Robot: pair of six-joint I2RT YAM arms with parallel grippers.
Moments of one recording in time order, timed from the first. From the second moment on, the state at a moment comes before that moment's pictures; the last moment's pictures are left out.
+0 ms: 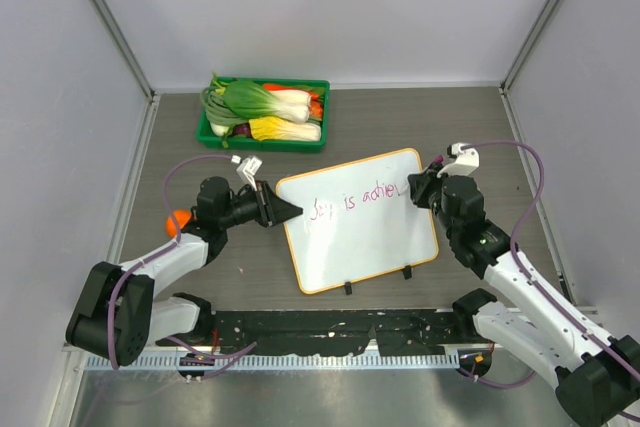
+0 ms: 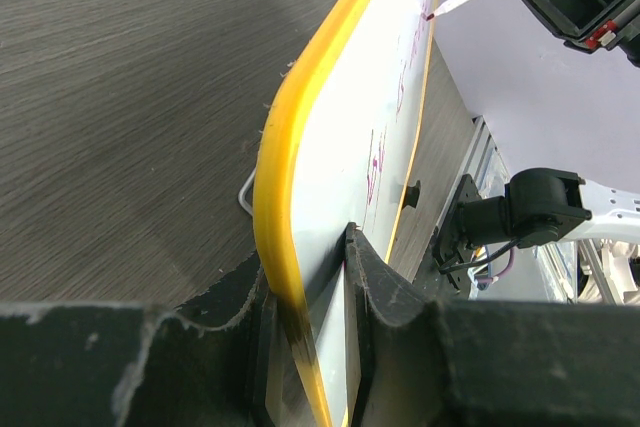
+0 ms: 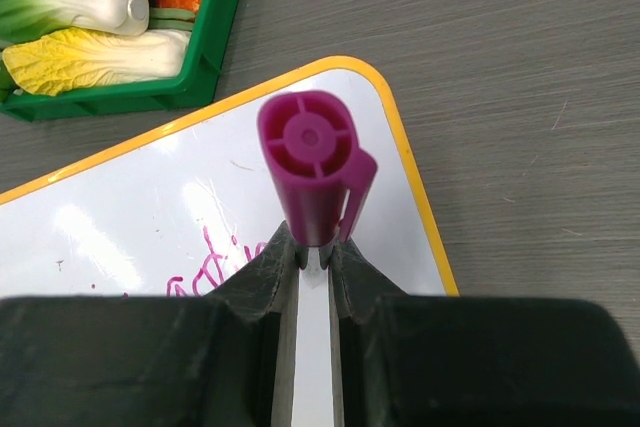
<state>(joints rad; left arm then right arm) -0.33 1.20 0.40 0.51 0.72 -0.63 0.46 0.79 0.56 -0.07 0.29 0.46</state>
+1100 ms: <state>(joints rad) -0.33 1.20 0.40 0.51 0.72 -0.63 0.46 0.79 0.61 -0.05 0.32 0.45</state>
